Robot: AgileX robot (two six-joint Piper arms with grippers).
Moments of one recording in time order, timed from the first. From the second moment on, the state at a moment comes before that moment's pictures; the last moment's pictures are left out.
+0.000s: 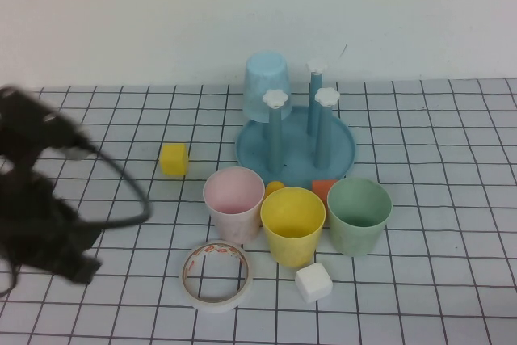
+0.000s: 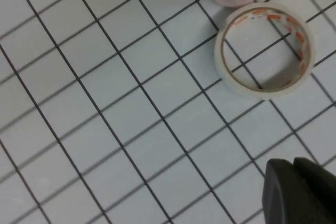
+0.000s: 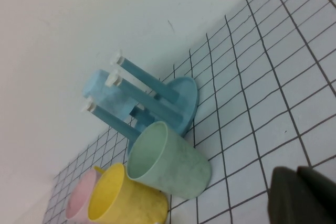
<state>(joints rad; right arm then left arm) -0.08 -0.01 0.03 0.85 0.39 0.00 -0.20 1.10 -0.97 -0.28 0.96 0.48</state>
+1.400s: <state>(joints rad) -0.08 -0.01 0.03 0.88 0.41 -0.09 -0.44 2.07 -1.76 -0.04 1.09 0.12</state>
